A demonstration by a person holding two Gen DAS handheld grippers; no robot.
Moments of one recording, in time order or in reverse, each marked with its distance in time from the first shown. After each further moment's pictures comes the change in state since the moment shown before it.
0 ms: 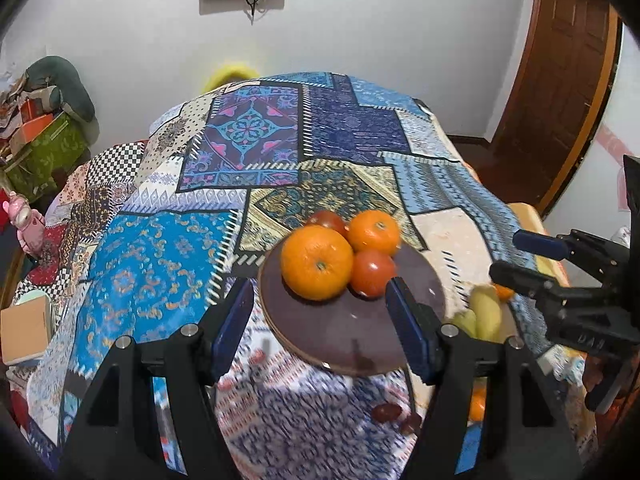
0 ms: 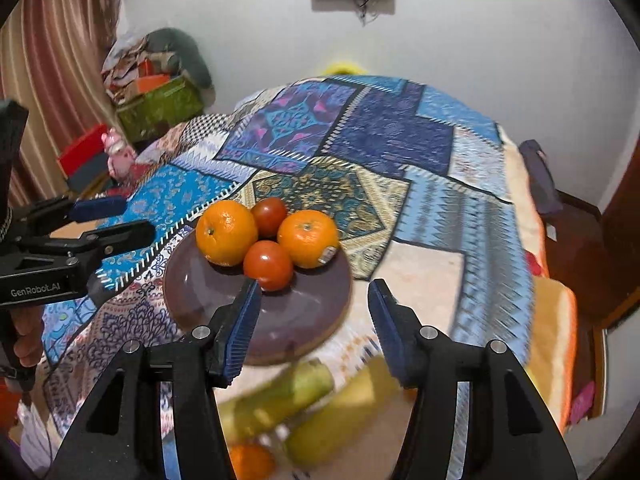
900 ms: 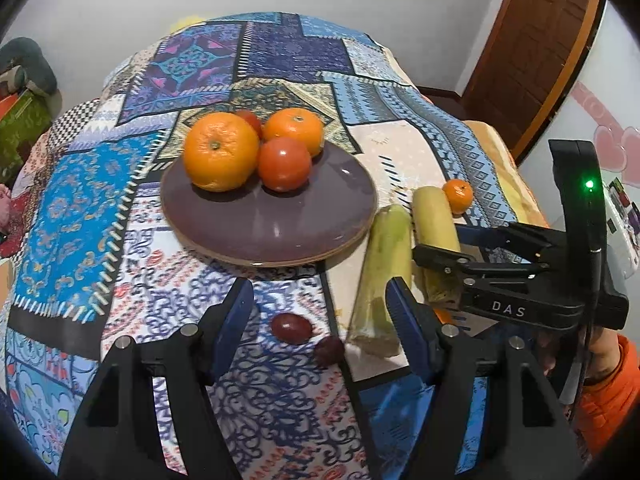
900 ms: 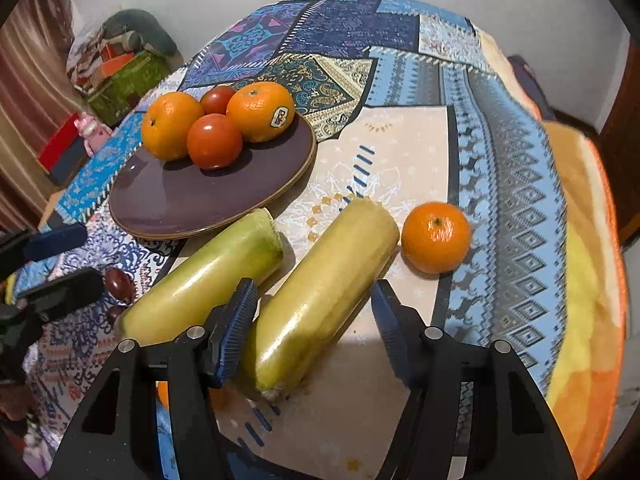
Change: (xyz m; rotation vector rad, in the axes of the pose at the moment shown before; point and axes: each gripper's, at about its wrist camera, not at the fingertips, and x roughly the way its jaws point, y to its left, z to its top) left arm 0.027 -0.062 -0.065 0.039 0.171 -0.106; right arm 0.041 -0.027 -0.079 0.169 0.195 0.025
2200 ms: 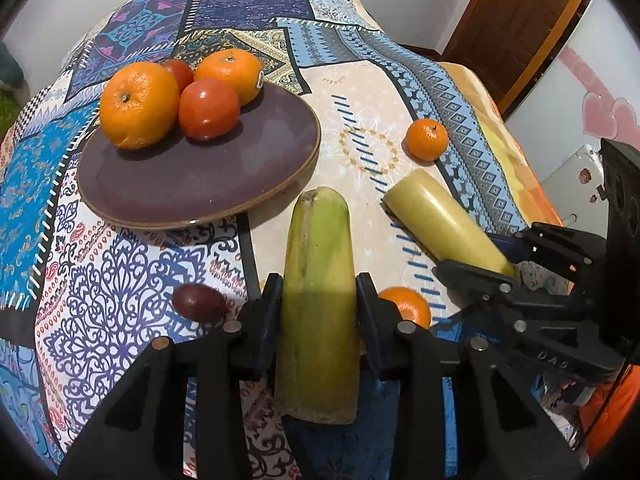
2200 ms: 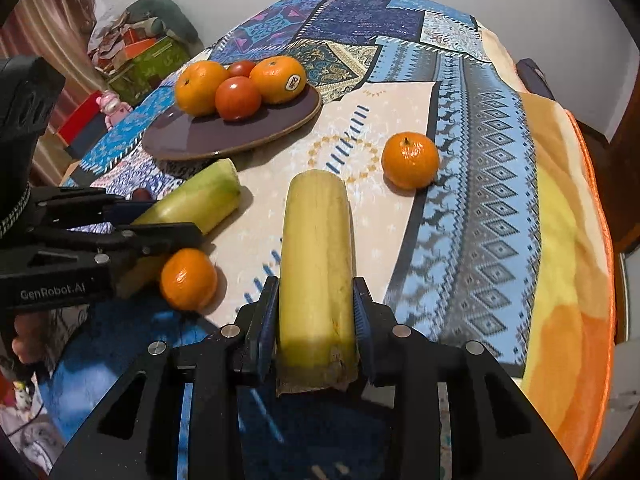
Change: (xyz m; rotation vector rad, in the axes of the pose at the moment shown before) left arm 0.040 -0.035 -0.010 0.045 0.155 -0.056; right arm -0.030 -0.006 -0.044 -0.072 0.020 0.022
